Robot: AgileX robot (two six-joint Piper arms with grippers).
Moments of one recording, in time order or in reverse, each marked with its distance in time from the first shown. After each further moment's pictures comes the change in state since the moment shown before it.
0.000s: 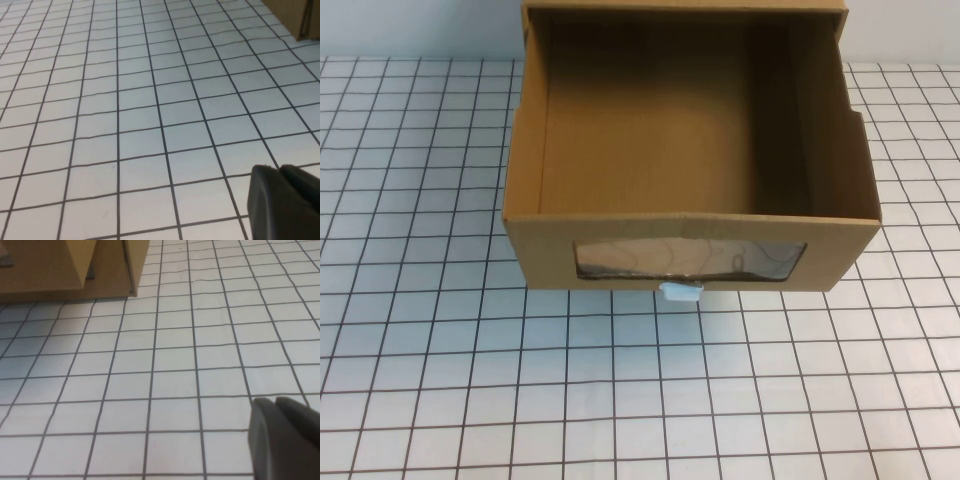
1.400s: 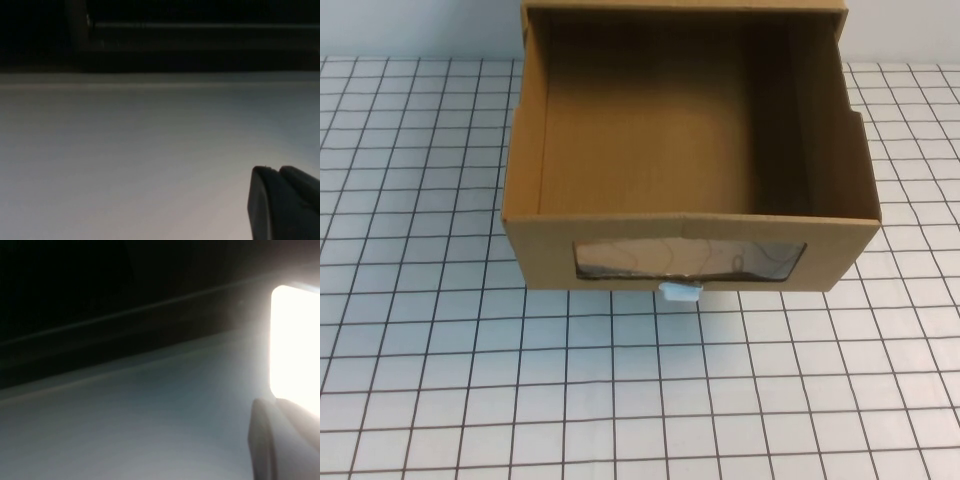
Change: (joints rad) right arm 0.000 0.015 -0.451 0.008 -1.169 0.029; left arm 0.000 -0.004 -0.264 0.092 -1.249 -0.219
